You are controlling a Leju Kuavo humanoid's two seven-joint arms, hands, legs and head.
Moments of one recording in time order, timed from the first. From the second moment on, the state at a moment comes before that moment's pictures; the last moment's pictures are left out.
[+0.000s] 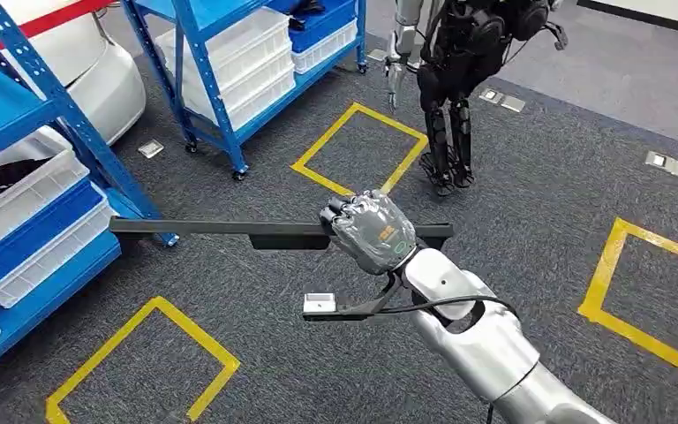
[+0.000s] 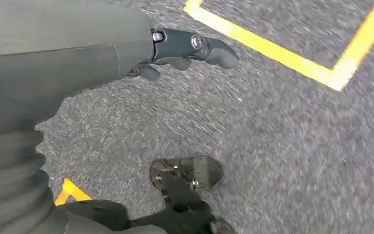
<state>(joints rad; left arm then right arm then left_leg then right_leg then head) -0.06 -0.09 0.19 -0.19 -0.22 0.29 -0.32 -0.57 -0.10 0.65 -1.26 1.13 -0.28 -0.15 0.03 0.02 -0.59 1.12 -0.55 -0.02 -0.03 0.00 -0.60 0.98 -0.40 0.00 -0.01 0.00</state>
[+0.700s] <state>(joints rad) -0.05 -0.08 0.19 -0.19 -0.22 0.27 -0.29 -0.56 -0.09 0.65 -1.25 1.13 -0.26 -0.15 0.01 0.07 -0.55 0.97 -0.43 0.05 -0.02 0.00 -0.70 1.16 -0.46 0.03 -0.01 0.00</state>
